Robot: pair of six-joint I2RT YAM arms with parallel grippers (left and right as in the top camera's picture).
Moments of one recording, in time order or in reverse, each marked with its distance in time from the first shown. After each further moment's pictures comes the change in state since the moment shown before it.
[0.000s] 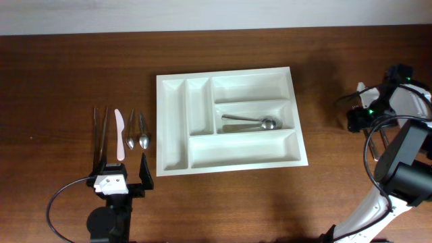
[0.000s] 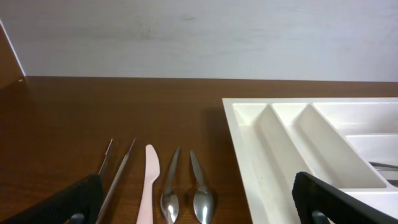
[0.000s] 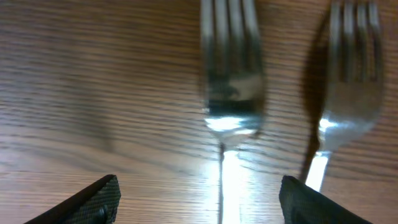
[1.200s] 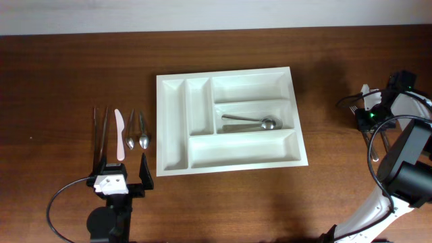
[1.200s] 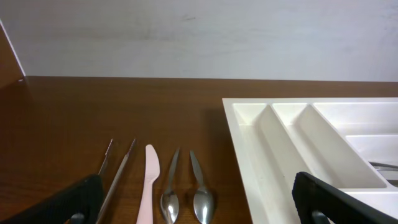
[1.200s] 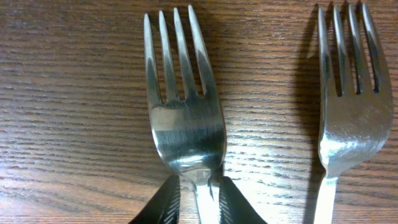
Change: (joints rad) left arm 0.000 0.000 0.000 0.000 0.000 0.000; right arm -0.029 0.000 -0.079 0.142 -0.069 0.045
